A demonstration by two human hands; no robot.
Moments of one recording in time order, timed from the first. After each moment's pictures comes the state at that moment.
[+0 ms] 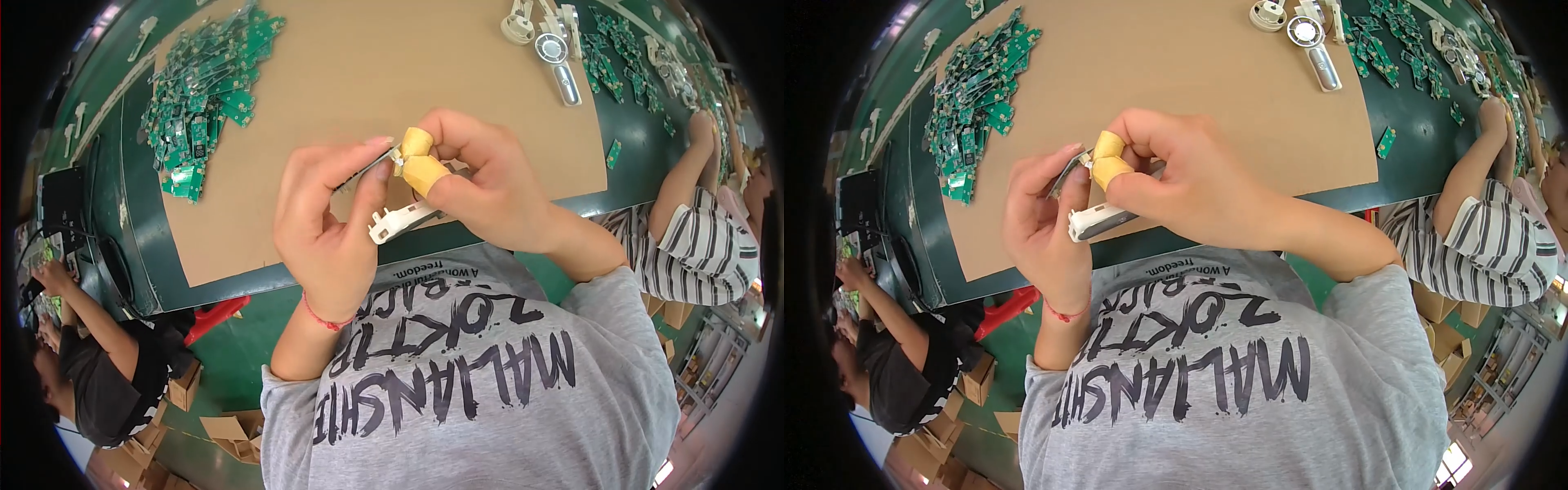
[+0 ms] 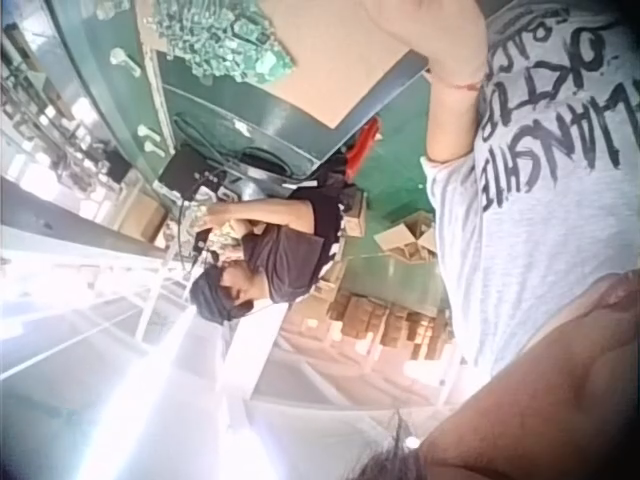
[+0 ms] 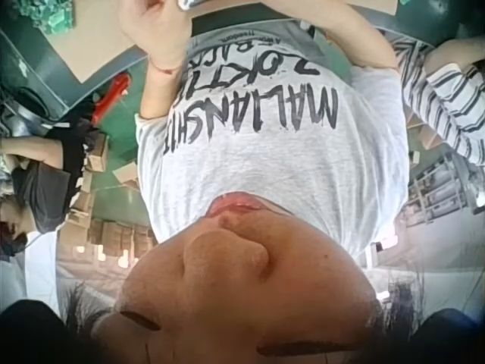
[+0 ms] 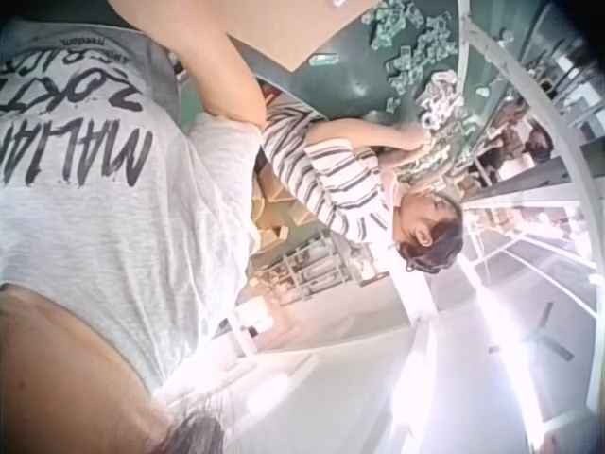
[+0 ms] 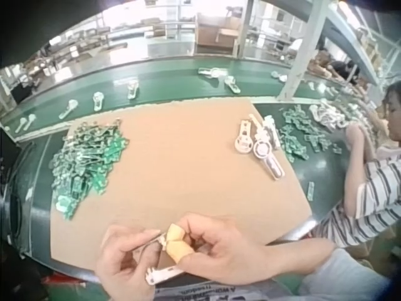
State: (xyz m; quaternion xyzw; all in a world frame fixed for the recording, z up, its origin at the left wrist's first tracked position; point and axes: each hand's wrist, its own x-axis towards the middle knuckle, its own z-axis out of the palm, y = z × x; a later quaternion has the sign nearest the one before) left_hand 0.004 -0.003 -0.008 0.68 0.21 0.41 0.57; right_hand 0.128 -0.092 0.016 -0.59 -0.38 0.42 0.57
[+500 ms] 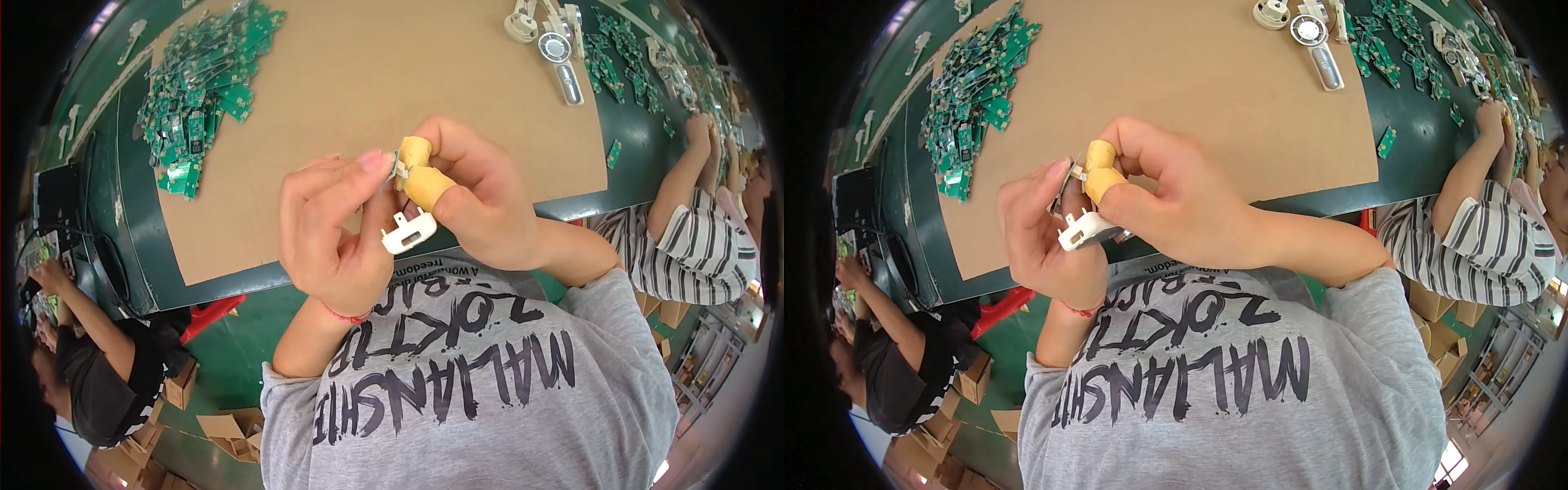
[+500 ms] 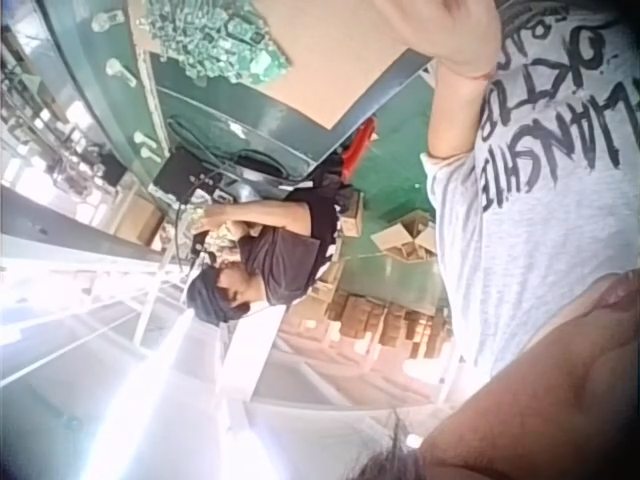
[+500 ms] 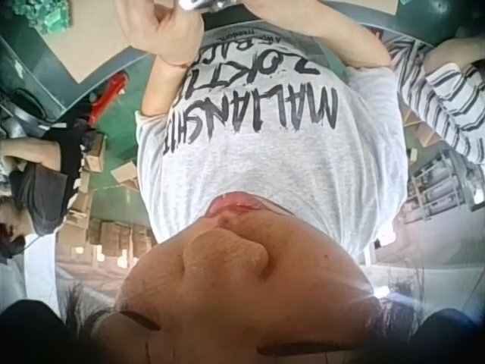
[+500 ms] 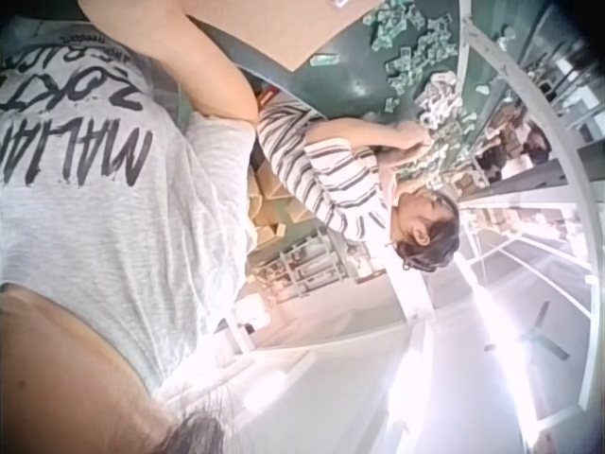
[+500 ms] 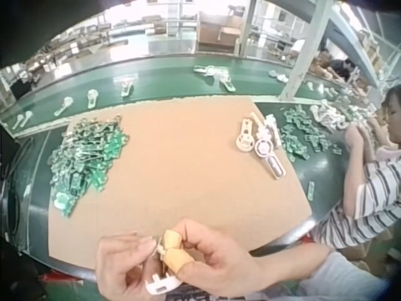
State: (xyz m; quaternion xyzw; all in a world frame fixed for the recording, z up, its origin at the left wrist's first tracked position) left_hand 0.005 -0.009 -0.020 0.74 0.18 0.52 0.38; right_hand 0.113 -0.093 0.010 -0.44 -0.32 0.52 0.66
